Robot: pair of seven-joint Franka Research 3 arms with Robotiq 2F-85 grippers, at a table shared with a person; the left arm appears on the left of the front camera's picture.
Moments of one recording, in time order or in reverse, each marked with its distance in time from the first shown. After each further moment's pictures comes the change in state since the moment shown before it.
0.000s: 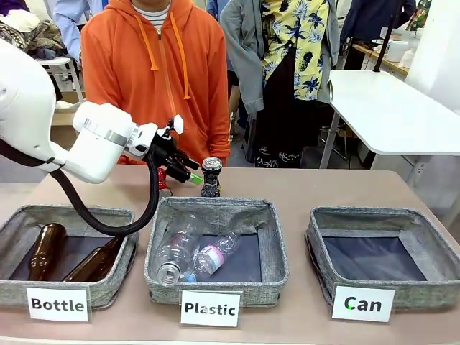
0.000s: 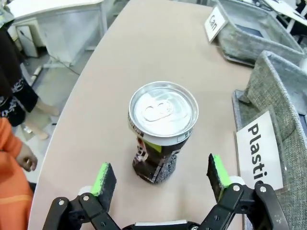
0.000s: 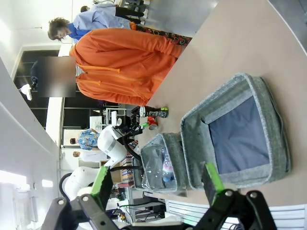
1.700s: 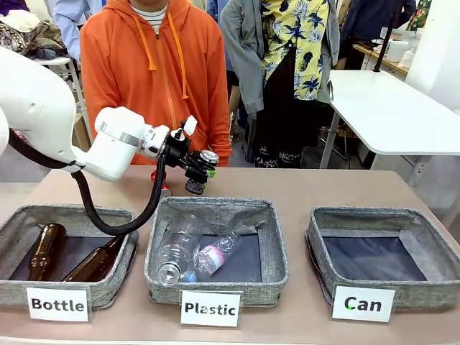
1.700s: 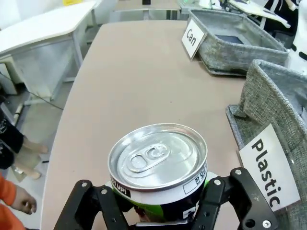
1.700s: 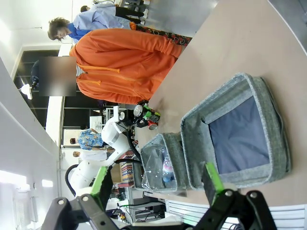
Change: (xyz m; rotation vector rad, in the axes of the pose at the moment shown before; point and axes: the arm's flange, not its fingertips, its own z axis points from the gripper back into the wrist) left arm 0.009 0.025 -0.039 -0.133 -0.101 -0.109; right arm 0.000 0.000 0.000 0.000 0.000 0.000
